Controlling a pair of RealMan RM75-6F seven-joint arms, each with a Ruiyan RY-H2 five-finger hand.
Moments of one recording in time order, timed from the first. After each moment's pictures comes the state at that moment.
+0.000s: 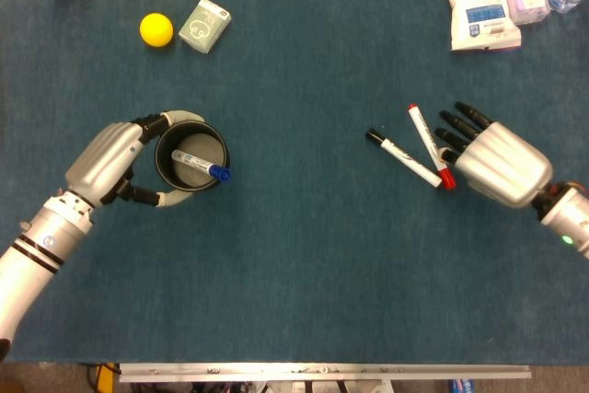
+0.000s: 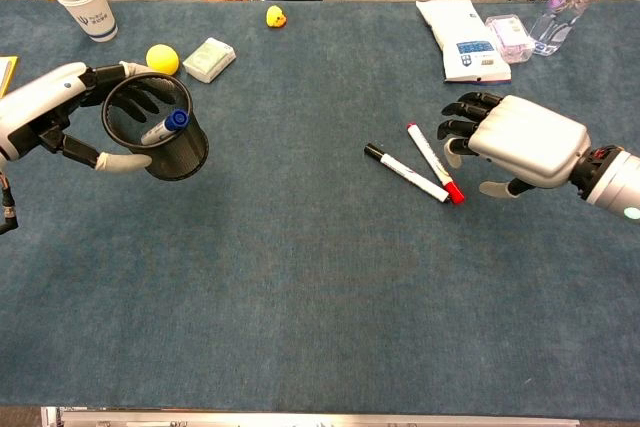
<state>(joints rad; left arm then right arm) -0.51 -1.27 0.03 -1.56 1.59 1.15 -0.61 0.54 -1.50 -0.06 -1.13 -1.86 1.14 -0.19</state>
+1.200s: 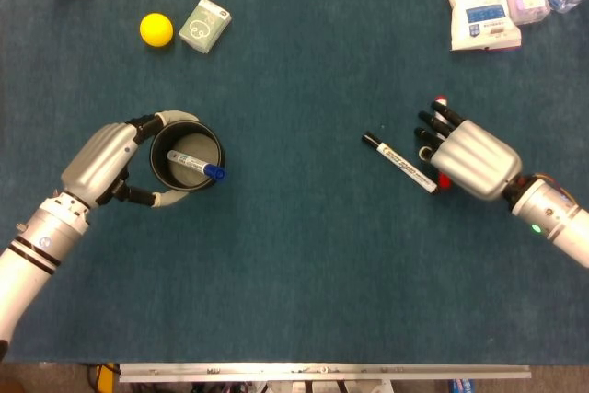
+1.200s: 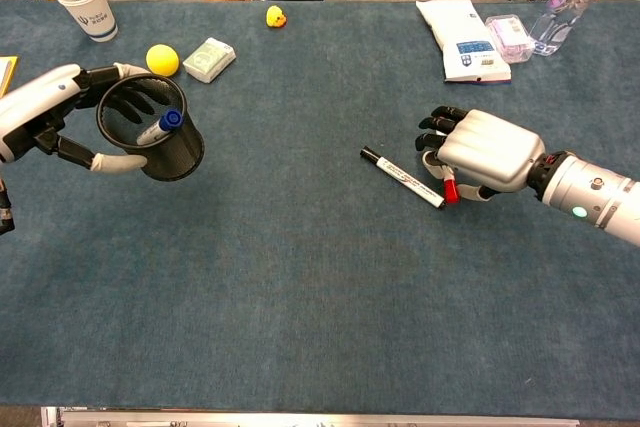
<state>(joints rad) -0.50 -1.28 0.03 -1.54 1.60 1.16 -0.64 0.61 -1.62 -0.10 -1.01 -1.78 1.06 -0.21</state>
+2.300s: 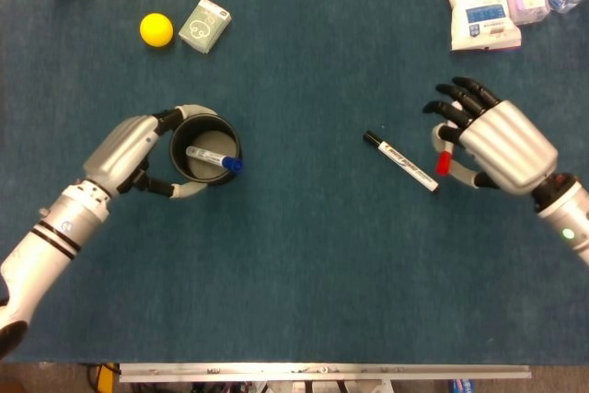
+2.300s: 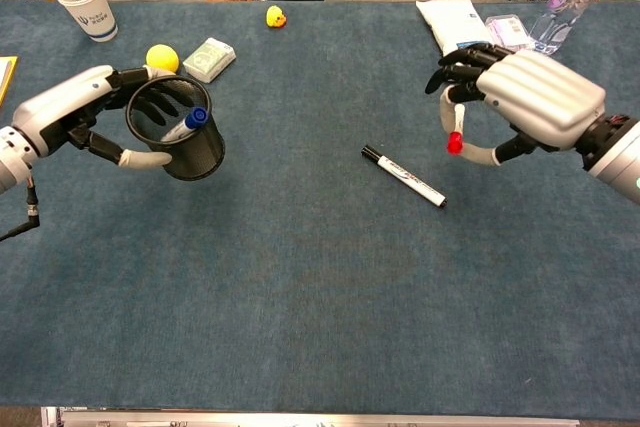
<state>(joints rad) -0.55 -1.33 0.00 -1.51 1.56 1.07 -0.66 0.55 -1.41 -0.03 -1.41 -1.69 1.24 -0.03</state>
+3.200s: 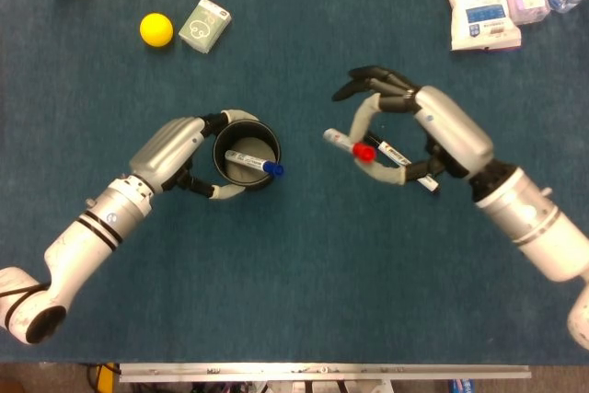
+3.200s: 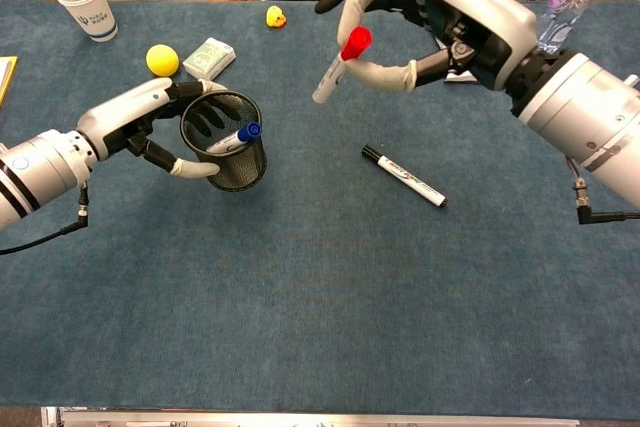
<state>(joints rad) -0.62 -1.44 -0.03 -1.49 1.52 0.98 -0.60 0.66 -1.39 0.16 -1.79 -1.51 1.11 0.57</state>
